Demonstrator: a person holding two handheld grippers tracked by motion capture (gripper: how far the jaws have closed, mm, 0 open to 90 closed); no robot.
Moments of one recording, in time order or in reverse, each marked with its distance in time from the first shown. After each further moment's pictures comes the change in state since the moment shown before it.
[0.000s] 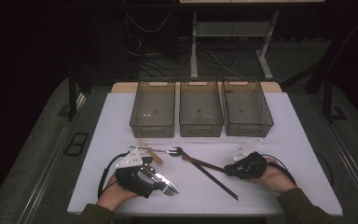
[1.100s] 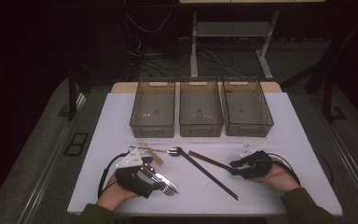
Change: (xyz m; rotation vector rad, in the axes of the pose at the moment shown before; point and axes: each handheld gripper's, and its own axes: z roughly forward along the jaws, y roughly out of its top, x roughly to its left) left arm 0.000 0.000 0.000 0.005 -0.001 0.002; right arm -0.005 -0.009 -0.011 -0.027 -0.028 0.105
